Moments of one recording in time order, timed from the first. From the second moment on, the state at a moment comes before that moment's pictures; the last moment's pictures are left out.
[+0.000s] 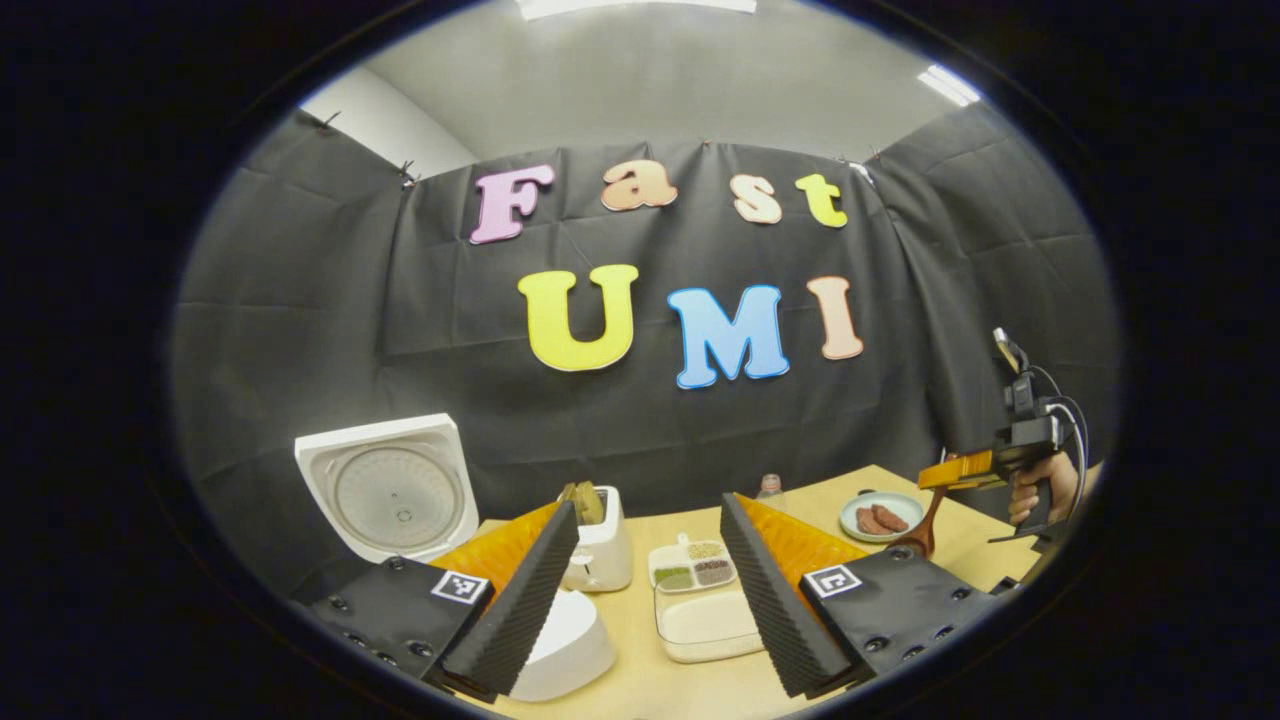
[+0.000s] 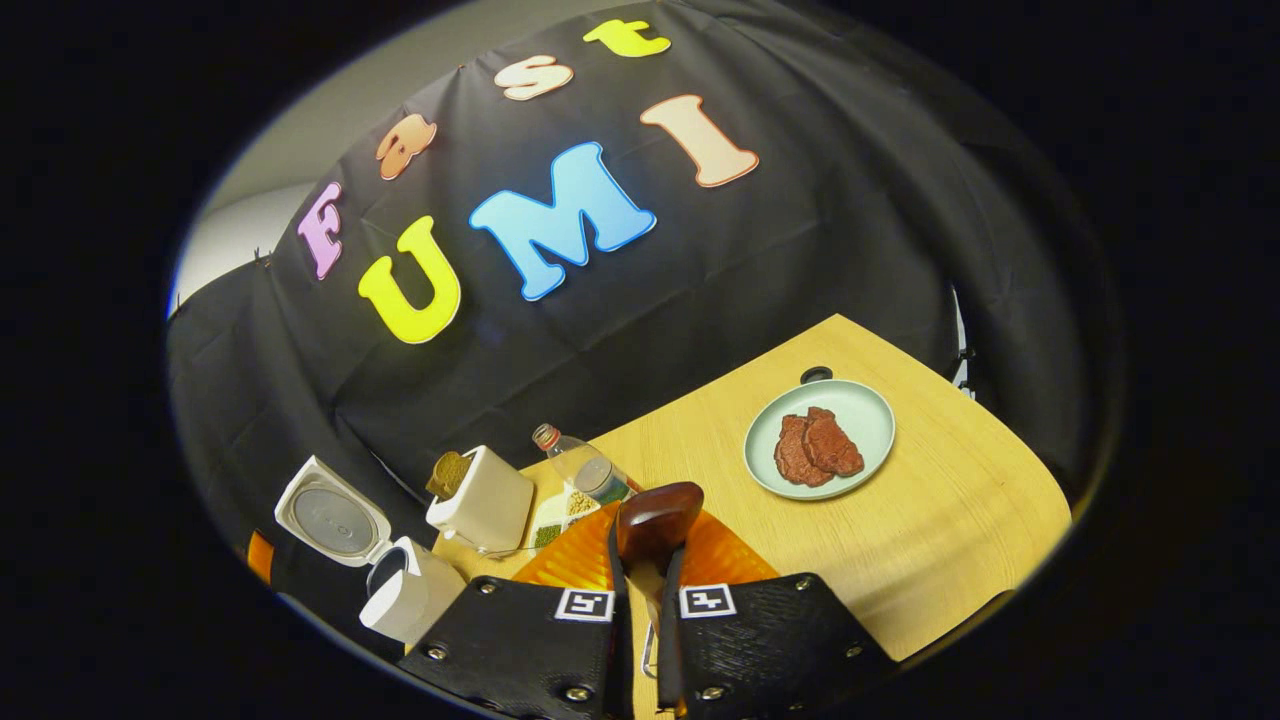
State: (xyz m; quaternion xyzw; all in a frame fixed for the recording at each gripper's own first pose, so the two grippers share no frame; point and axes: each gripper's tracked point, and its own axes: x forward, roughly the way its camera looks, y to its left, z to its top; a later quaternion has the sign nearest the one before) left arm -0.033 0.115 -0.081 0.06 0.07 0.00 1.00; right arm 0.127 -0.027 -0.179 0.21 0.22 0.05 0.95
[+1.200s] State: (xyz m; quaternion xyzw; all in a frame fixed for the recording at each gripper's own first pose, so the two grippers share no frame) left arm -0.045 0.125 -0.087 0.06 0.08 0.02 0.99; right arm 0.124 -0.003 -0.251 0.13 0.26 0.04 0.96
